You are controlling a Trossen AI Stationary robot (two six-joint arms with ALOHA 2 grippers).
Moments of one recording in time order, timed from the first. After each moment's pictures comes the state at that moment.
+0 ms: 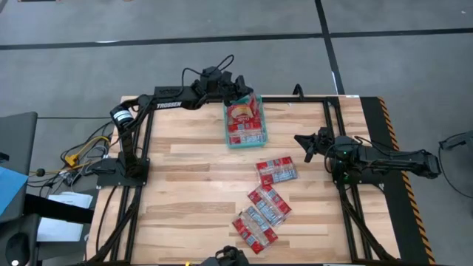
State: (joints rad) left arm 0.61 1.90 1.34 0.41 0.24 -1.24; right arm -0.17 0.22 0.02 0.03 0.35 0.49
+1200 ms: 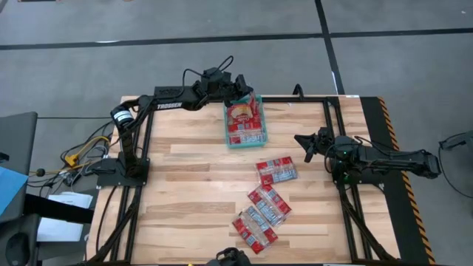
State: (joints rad) left arm 0.59 1.90 1.34 0.41 0.18 -1.31; right arm -0.17 0.22 0.02 0.03 0.35 0.49
